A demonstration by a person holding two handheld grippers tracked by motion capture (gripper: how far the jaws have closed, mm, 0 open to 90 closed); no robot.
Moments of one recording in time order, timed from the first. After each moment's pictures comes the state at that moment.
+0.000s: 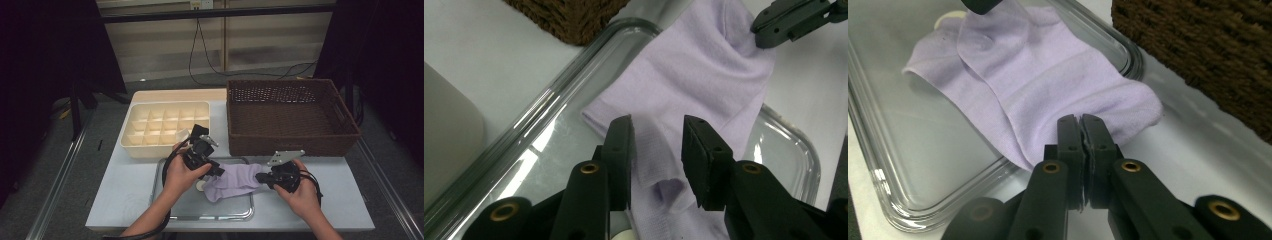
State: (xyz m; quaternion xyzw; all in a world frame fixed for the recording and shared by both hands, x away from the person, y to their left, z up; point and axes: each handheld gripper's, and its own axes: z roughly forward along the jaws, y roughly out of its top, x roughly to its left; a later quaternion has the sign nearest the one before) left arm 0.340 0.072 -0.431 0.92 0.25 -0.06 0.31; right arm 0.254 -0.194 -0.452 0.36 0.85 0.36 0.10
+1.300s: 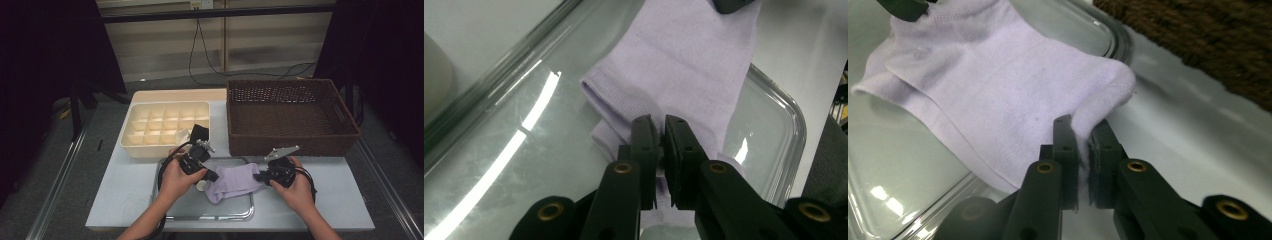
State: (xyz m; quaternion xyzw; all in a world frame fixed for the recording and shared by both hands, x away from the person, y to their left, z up) left arm 0.331 0.083 -0.436 0.92 0.26 -0.09 0.28; right arm 0.273 -0.193 -0.468 0.41 0.84 0.35 0.07
